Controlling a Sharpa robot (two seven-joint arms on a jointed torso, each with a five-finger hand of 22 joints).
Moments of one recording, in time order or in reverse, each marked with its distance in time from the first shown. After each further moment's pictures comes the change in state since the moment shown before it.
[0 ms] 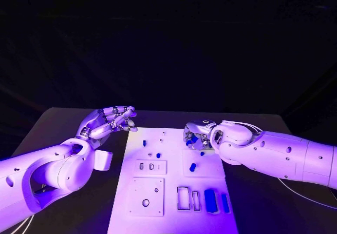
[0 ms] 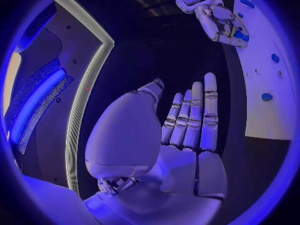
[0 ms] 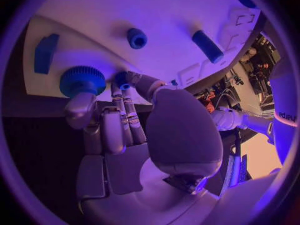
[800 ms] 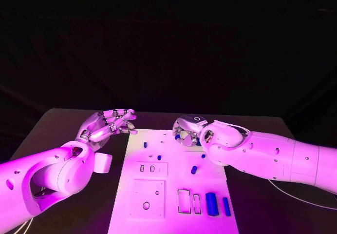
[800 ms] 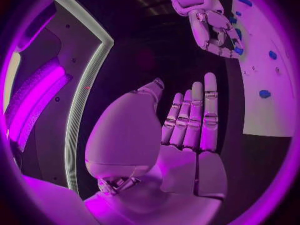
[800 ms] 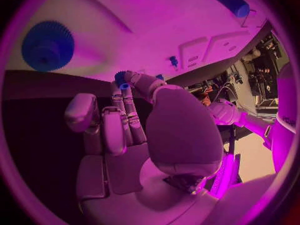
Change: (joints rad) left arm 0.000 0.005 0.000 -0.008 0.000 0.006 -0.003; left_hand 0.000 0.000 0.000 0.000 0.000 0.000 0.000 0.000 0.000 0.000 0.000 0.000 0.000 0.000 0.000 0.000 0.000 0.000 0.000 0.000 0.004 0.001; right arm 0.010 0.078 0.010 -0.010 -0.033 -0.159 -0.034; right_hand 0.005 -0.005 0.012 -0.012 0.001 0.009 -0.002 0.008 0.015 0.008 0.008 0.006 0.000 0.003 -0.003 0.005 0.006 0.000 0.000 0.000 0.020 0.029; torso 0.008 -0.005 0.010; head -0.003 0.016
